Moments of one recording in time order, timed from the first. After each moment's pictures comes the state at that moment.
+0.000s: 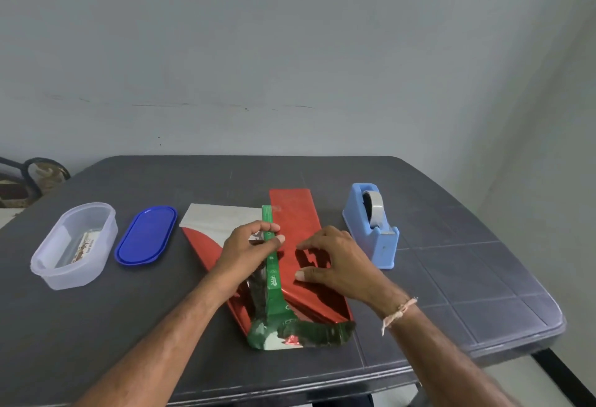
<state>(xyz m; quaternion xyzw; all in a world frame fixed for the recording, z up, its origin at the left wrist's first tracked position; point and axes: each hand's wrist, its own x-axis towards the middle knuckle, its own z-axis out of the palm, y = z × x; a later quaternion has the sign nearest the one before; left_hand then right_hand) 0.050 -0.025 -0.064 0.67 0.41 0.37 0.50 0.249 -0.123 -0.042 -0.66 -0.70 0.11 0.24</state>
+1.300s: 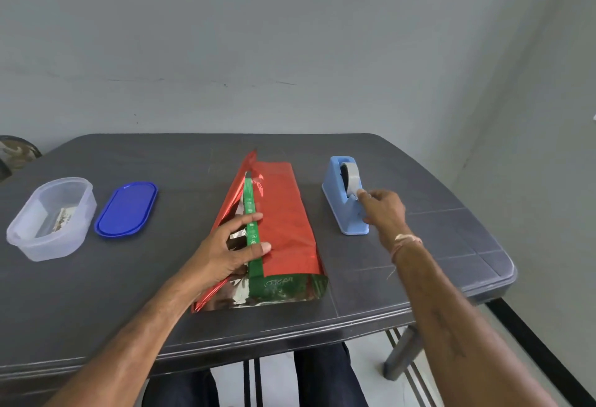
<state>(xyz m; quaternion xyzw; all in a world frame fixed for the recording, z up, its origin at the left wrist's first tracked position) 0.018 -0.072 -0.075 0.70 0.34 0.28 0.56 0.327 -0.137 -0.031 -0.80 -0.28 0.18 0.49</state>
